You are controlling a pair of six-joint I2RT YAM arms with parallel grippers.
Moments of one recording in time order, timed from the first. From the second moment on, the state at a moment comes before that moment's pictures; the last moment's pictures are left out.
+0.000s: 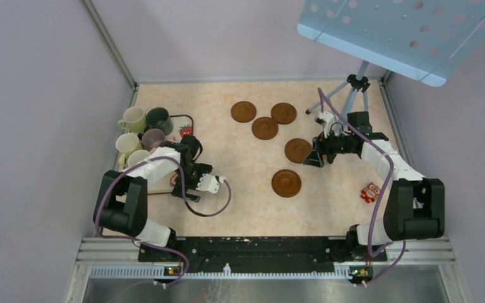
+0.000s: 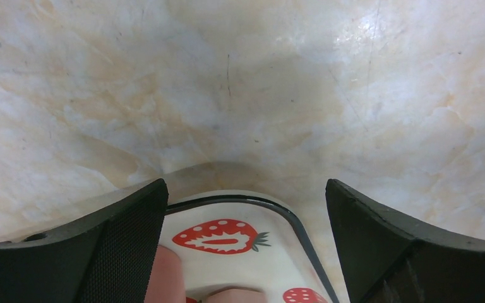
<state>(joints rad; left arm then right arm) -0.28 1.50 0.85 -0.91 0.14 1.59 0.05 1.41 0.91 -0.51 -0.87 -0.45</state>
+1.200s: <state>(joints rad) -0.41 2.18 1.76 -0.35 0.28 0.43 0.33 1.95 1.46 -0.31 -0.26 -0.19</state>
